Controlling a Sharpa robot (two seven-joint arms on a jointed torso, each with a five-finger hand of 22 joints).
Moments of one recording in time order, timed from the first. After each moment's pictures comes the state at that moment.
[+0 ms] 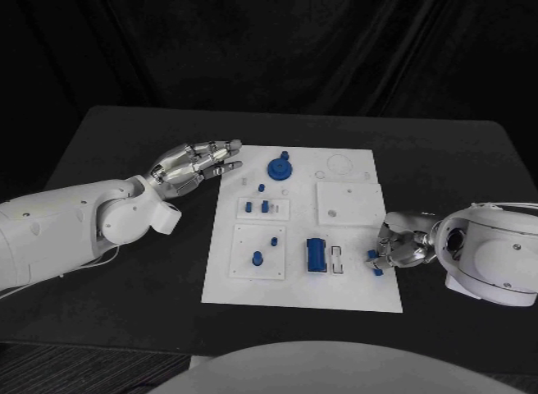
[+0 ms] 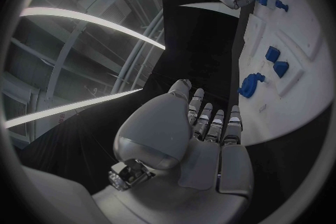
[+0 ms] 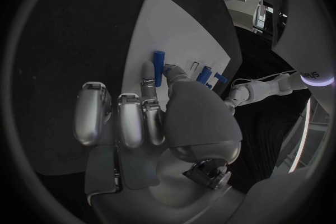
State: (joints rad) left arm 1.21 -0.85 -0.21 1.31 -0.09 0.31 0.54; left_hand 1.51 0.22 -0.13 0.19 0.56 0.54 0.10 0.17 0.06 0.20 0.09 0.17 0.04 0.09 0.10 0.09 0.03 0.17 0.12 0.21 0.06 0.16; right arm 1.22 -1.19 -0.20 1.99 -1.29 -0.01 -0.58; right_hand 1.30 -0.06 0.09 0.14 0.57 1.06 0.08 0.32 0.36 1.46 -0.01 1.57 1.31 1.47 -0.08 1.46 1.31 0.05 1.47 0.03 1.30 1.31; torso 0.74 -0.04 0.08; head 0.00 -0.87
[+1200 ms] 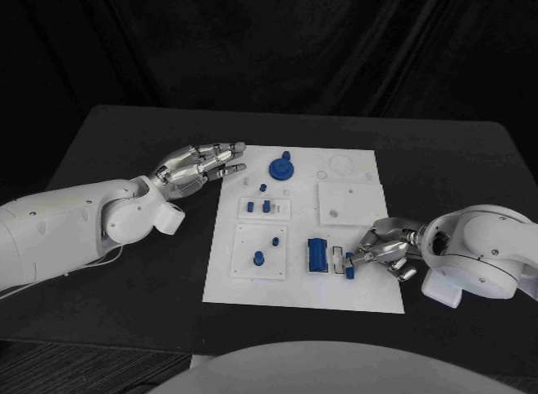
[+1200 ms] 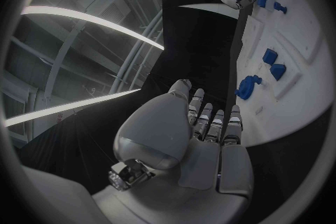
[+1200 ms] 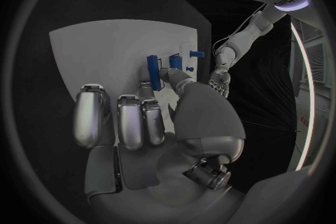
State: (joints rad) left arm 1.21 -0.84 -0.21 1.31 -0.09 0.31 0.53; left_hand 1.51 0.22 -0.13 0.19 0.56 0.53 0.11 0.17 0.06 0.20 0.09 0.17 0.04 0.09 0.10 0.09 0.03 0.17 0.12 0.21 0.07 0.16; right arm 1.22 -1.12 -0.21 1.92 -0.72 -0.09 -0.52; right_hand 1.10 -0.05 0.36 -0.04 0.63 1.03 0.08 0.23 0.36 1.46 0.00 1.57 1.31 1.46 -0.07 1.49 1.31 0.05 1.47 0.04 1.34 1.31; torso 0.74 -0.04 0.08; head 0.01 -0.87
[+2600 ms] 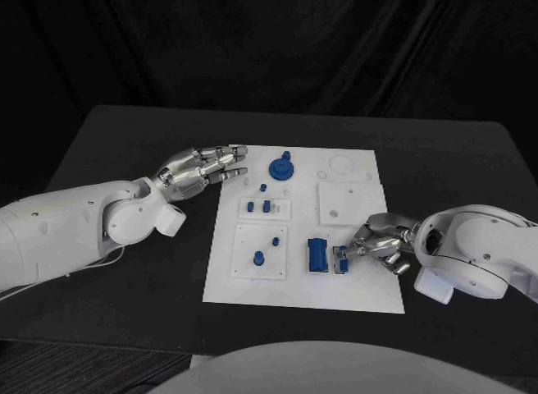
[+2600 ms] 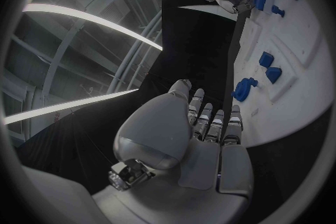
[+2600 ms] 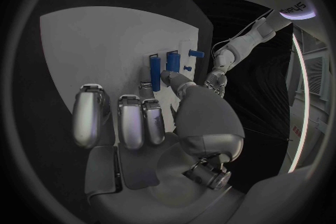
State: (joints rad) left arm 1.20 -0.84 -0.21 1.31 -0.09 0.32 0.51; left_hand 1.51 0.22 -0.13 0.19 0.56 0.53 0.11 0.17 0.06 0.20 0.09 0.17 0.04 0.10 0.11 0.09 0.03 0.17 0.13 0.22 0.07 0.16; right arm 1.22 -1.10 -0.21 1.93 -0.80 -0.13 -0.50; right_hand 0.99 -0.04 0.35 -0.02 0.53 0.97 0.07 0.29 0.43 1.46 0.00 1.57 1.31 1.46 -0.07 1.49 1.31 0.05 1.47 0.04 1.34 1.31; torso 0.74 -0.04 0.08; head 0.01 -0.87
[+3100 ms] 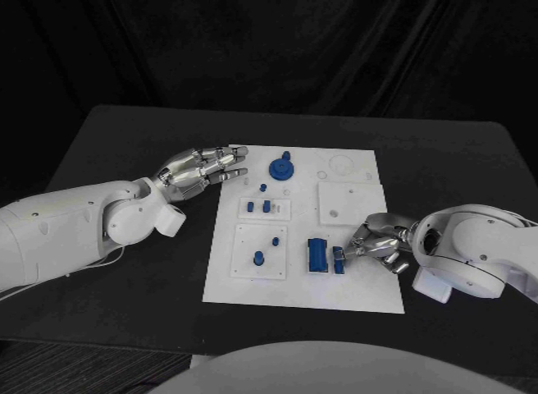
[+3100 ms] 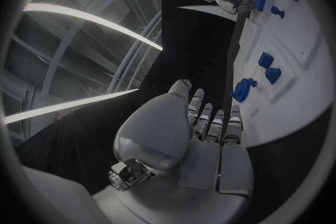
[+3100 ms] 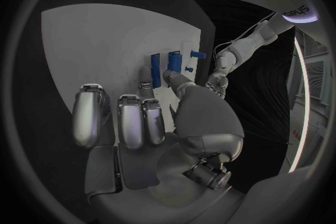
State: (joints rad) left arm 1.20 -0.84 -0.21 1.30 -0.09 0.33 0.51; left_hand 1.51 0.22 -0.13 0.19 0.56 0.53 0.11 0.17 0.06 0.19 0.09 0.16 0.04 0.09 0.11 0.09 0.03 0.17 0.13 0.22 0.07 0.16; right arm 1.22 -1.09 -0.21 1.92 -0.82 -0.12 -0.51; right_hand 0.98 -0.03 0.27 0.02 0.39 0.96 0.07 0.29 0.44 1.46 0.00 1.57 1.31 1.46 -0.07 1.49 1.31 0.05 1.47 0.04 1.33 1.31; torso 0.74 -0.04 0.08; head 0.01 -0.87
